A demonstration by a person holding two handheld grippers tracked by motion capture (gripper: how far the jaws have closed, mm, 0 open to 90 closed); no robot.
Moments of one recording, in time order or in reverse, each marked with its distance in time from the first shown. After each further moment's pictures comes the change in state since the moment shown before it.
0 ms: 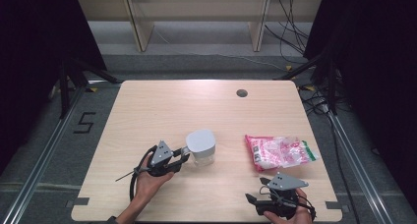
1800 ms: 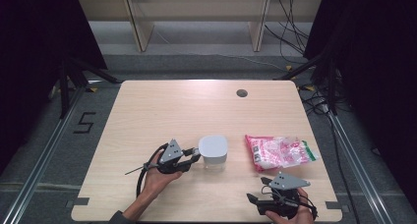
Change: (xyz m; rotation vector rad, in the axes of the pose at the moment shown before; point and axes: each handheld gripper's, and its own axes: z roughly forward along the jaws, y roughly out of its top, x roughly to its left) left arm -0.010 0.007 0.022 -0.027 -0.139 0.049; right arm -0.004 -0.002 -0.001 -0.012 0.004 -0.002
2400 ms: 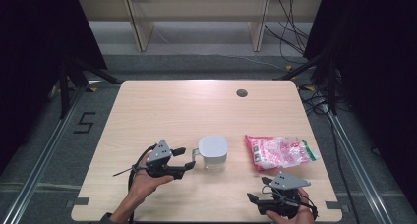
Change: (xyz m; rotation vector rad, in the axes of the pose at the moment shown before) left arm 0.000 0.010 -0.037 -0.005 -0.048 -0.095; right arm -0.002 0.000 0.000 0.004 -0.001 -0.009
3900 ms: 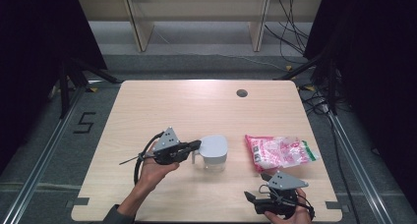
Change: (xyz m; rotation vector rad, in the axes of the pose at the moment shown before) left arm -0.005 0.041 0.015 -0.081 -0.015 0.082; right arm 0.006 0.005 0.004 -0.060 -0.057 -0.033
